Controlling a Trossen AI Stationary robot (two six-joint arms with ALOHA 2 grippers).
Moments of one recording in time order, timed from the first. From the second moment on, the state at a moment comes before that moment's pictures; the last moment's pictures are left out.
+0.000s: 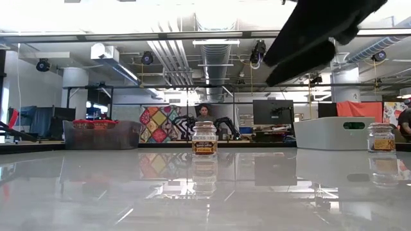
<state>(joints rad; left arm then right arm) -0.95 1.54 1.33 -1.02 -0.65 -0.92 0.55 1.65 1.01 -0.24 0.56 0.66</state>
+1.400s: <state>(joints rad) -0.08 1.73 1.14 -0.26 -0.13 -0.15 0.26 1.60 0.85 -0.30 0.28 0.34</state>
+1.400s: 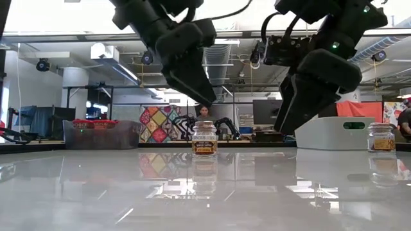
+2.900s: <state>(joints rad) -0.06 1.96 1.34 -0.50 -0.13 -0.06 0.29 1.59 0.85 -0.37 0.28 0.45</state>
